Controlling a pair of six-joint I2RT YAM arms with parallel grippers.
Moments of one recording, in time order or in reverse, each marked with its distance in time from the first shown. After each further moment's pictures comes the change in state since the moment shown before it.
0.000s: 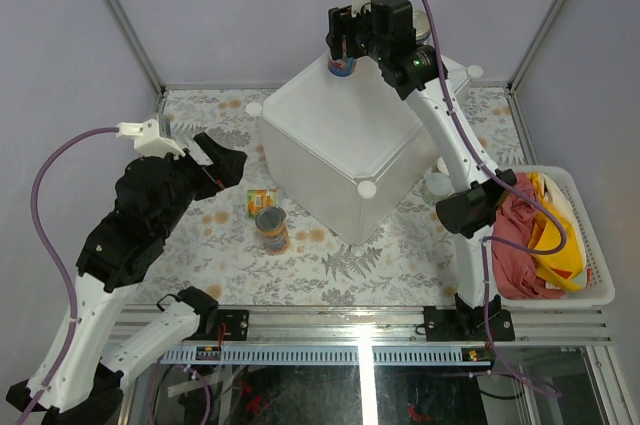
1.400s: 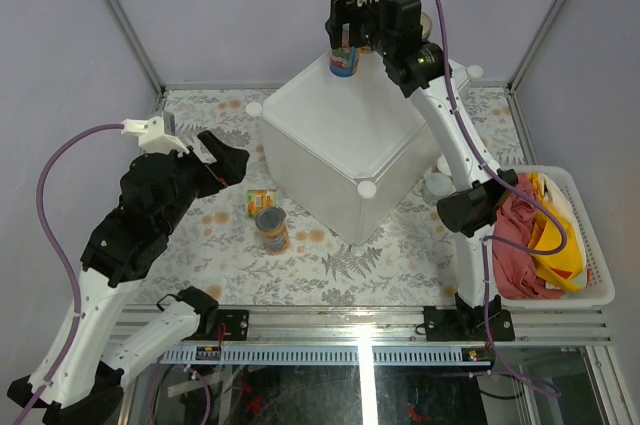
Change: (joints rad) left arm 0.000 0.019 -0.006 0.018 0.002 0.012; right arm -0.020 0.009 0.024 0.084 -0.026 0.027
